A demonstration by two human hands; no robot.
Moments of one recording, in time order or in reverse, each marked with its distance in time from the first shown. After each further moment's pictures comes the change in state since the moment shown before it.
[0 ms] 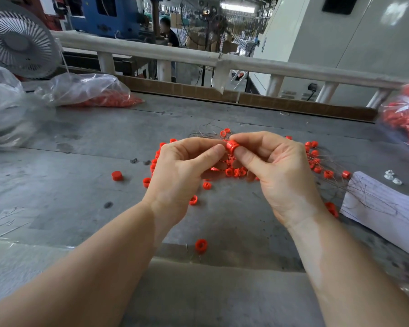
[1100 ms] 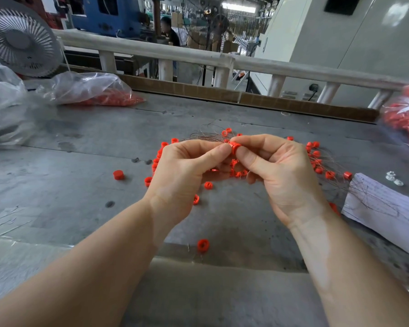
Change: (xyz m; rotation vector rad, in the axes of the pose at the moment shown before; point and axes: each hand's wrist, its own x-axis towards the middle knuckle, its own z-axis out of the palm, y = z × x) left_hand 0.000 0.001 0.001 -0.102 -0.031 -0.080; right_hand -0.002 -0.003 0.001 0.078 -0.013 0.092
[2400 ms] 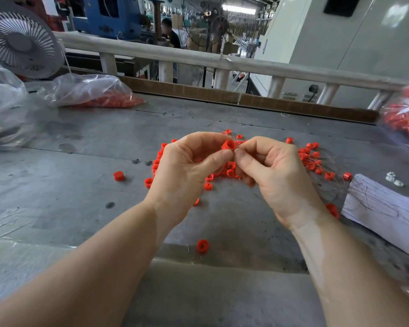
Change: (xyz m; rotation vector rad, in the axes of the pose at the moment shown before) left_hand 0.000 -0.004 -0.001 0.185 -0.020 0.196; right_hand 0.001 0.006 -0.004 -0.235 -0.068 -0.088
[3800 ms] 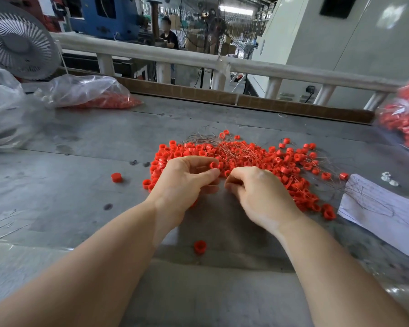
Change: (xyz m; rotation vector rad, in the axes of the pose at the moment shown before) left_hand 0.005 -0.021 -0.003 0.018 0.067 -0.374; right_hand -0.006 0.021 0.003 -0.897 -0.159 0.172
